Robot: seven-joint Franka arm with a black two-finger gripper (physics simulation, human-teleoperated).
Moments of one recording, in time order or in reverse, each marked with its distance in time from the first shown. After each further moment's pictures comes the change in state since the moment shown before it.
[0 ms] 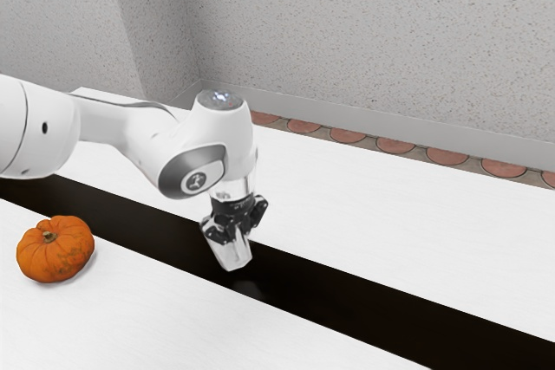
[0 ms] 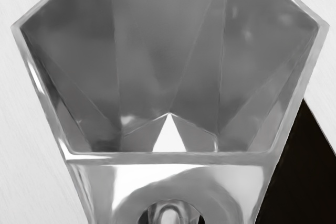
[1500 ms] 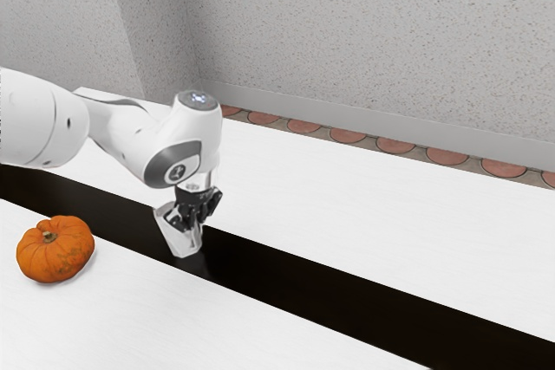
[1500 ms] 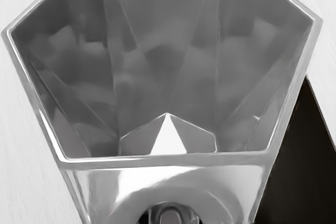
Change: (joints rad) arm 0.012 0.132 0.195 0.059 0.067 -0.016 -0.039
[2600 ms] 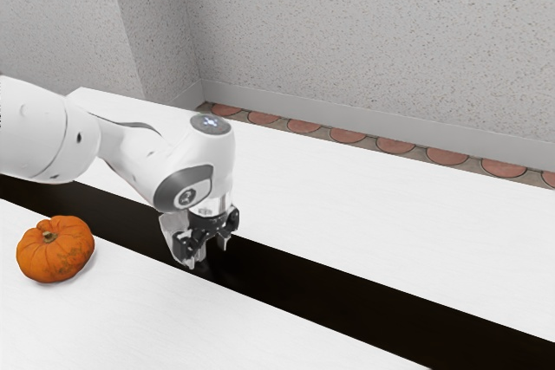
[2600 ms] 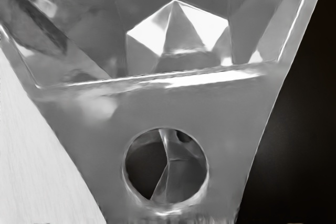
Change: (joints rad) arm -0.016 0.003 -0.057 -0.068 -0.035 0.053 -0.016
